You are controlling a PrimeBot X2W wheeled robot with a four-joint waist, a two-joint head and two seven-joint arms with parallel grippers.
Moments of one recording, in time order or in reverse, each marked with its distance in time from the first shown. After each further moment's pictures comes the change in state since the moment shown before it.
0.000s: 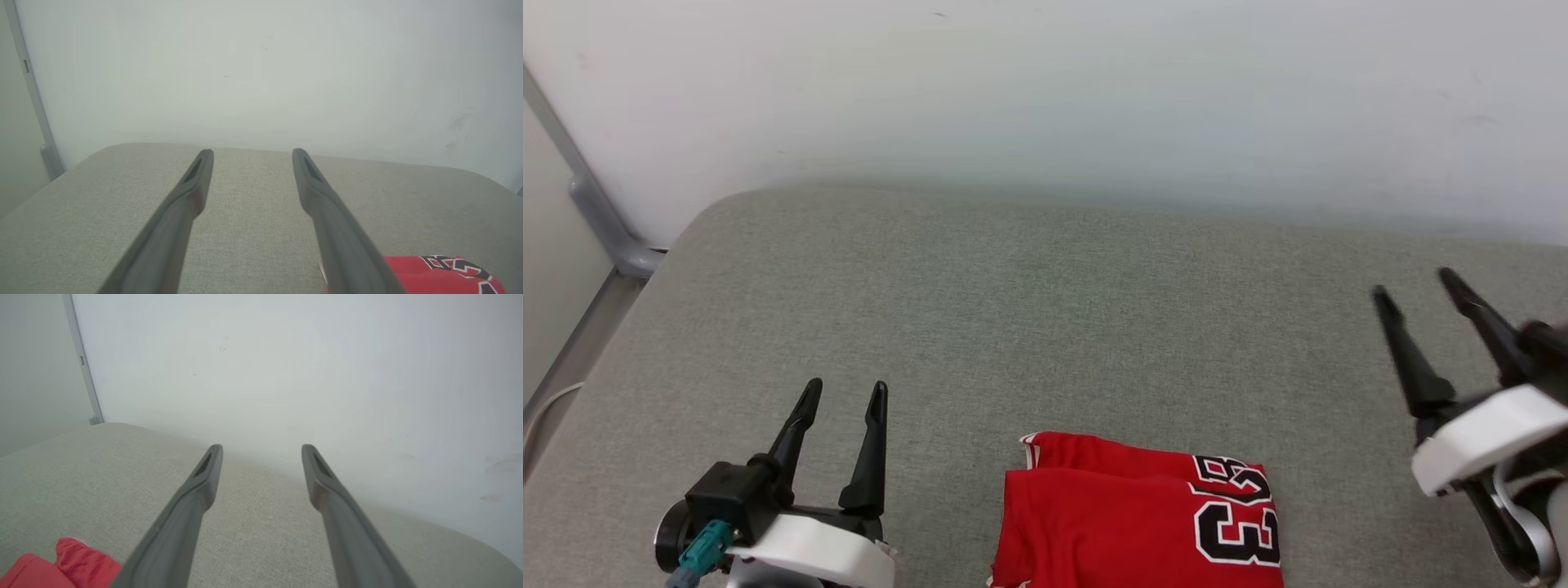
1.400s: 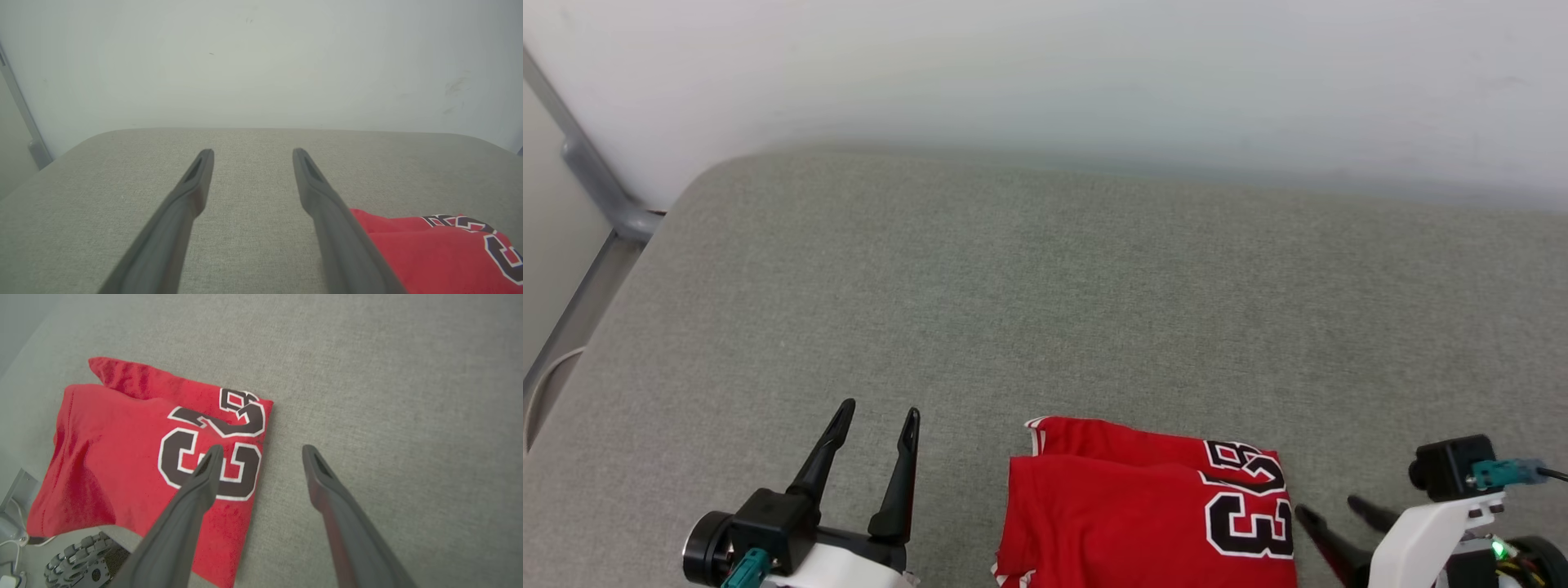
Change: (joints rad) left arm 0.077 -0.225 0.209 0.033 0.317 -0.249 0.000; right arm 0.304 0.124 -0.069 -0.142 0.110 0.000 0.519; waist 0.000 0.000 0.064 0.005
